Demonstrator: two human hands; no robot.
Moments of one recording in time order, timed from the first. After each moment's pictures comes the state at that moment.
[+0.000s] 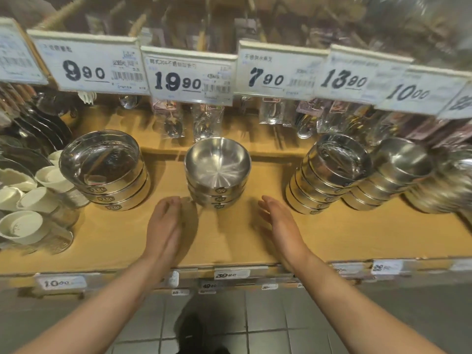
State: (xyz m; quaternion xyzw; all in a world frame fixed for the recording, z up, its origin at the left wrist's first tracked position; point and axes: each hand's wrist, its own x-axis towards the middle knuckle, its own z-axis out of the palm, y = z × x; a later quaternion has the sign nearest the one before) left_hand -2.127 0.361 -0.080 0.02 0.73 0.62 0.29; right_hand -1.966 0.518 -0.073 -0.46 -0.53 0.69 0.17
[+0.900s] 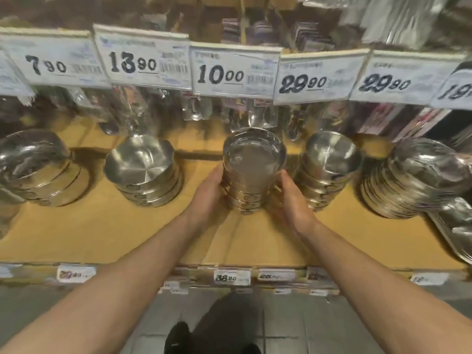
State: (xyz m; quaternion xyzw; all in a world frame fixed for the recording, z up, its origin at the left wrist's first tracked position) left_hand -1.967 0.573 -0.017 0.13 0.62 0.64 0.44; right_hand -1.858 0.700 -0.064 -0.37 -0.56 0.73 0.16
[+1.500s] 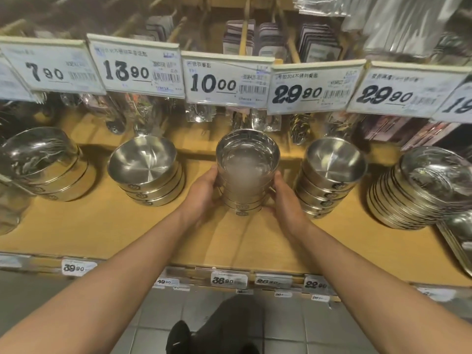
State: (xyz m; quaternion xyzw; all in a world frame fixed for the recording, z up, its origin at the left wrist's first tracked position) left_hand -1.979 0.576 -0.014 0.07 0.66 0.63 0.40; right_hand -1.870 0.707 -0.071 -0.35 -0.58 0.72 0.15
